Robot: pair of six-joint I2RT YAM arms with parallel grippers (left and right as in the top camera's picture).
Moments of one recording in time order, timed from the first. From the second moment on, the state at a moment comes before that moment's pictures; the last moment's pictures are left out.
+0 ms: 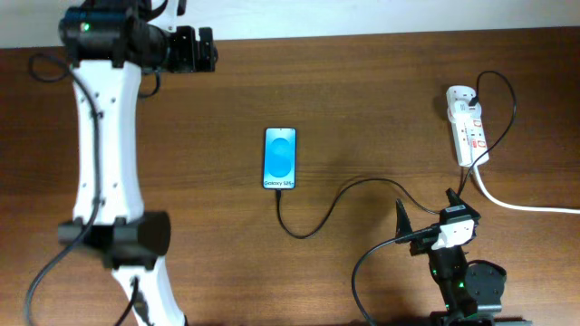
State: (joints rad) left arm -0.06 2.12 2.59 -1.46 0.19 -0.06; right arm -0.02 0.01 0.01 -0.06 -0.18 -0.08
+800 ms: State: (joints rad) left arm -0.06 0.10 0.08 -0.01 0.11 0.23; right arm -0.02 0.01 0.01 -0.06 -0.18 -0.08
